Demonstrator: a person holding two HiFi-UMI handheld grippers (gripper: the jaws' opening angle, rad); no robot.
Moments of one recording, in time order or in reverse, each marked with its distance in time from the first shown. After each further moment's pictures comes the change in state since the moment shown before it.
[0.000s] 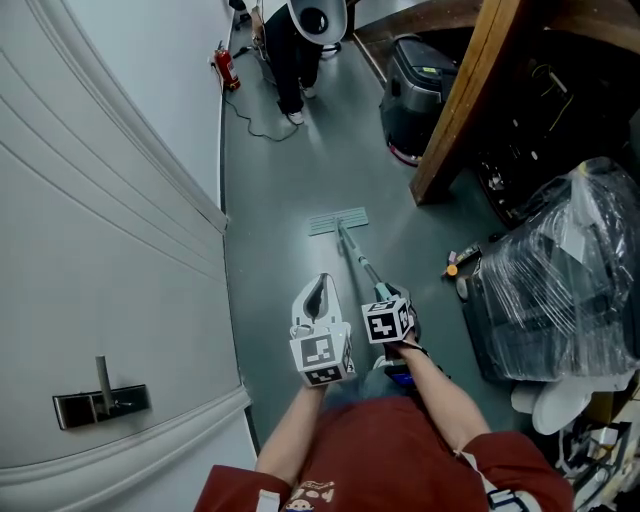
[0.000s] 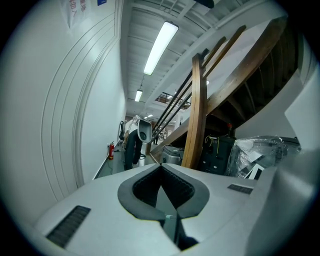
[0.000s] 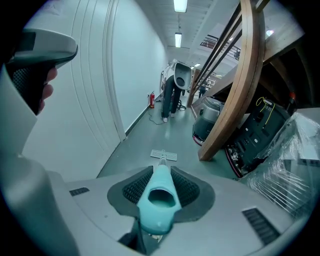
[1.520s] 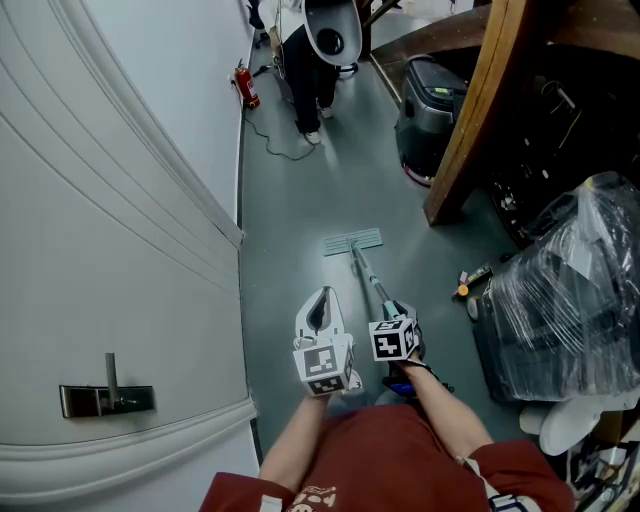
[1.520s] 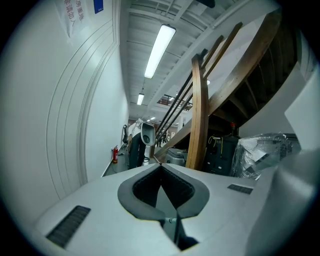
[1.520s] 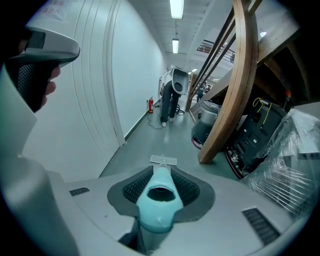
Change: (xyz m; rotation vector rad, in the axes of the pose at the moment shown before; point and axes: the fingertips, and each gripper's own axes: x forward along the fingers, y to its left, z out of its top) left arm -0.012 -0.001 0.008 0.024 -0.025 0.046; right arm -0.011 -0.003 -0.008 0.025 -0.063 -0.009
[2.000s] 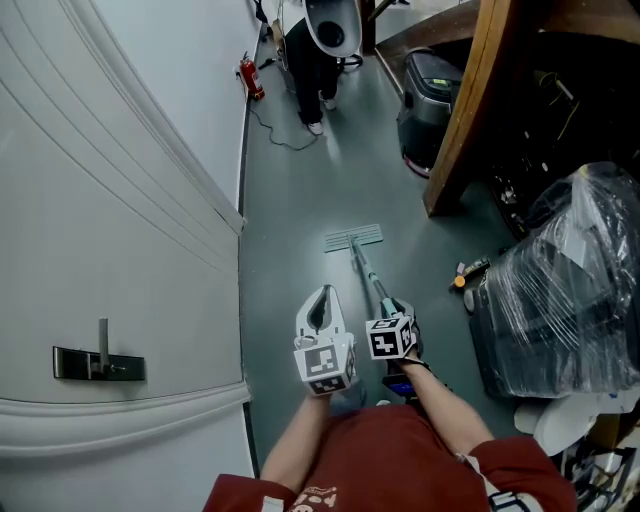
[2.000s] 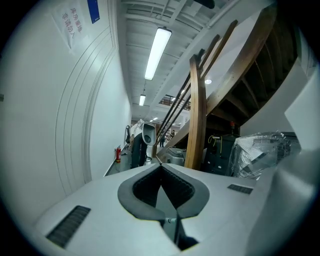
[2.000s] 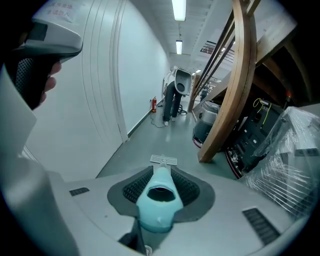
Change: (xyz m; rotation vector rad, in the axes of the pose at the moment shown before) left arm -0.050 -0.062 -0.006 -0.001 -0.019 0.050; right arm -0.038 -0.025 -0.052 -0.042 -0.008 0.028
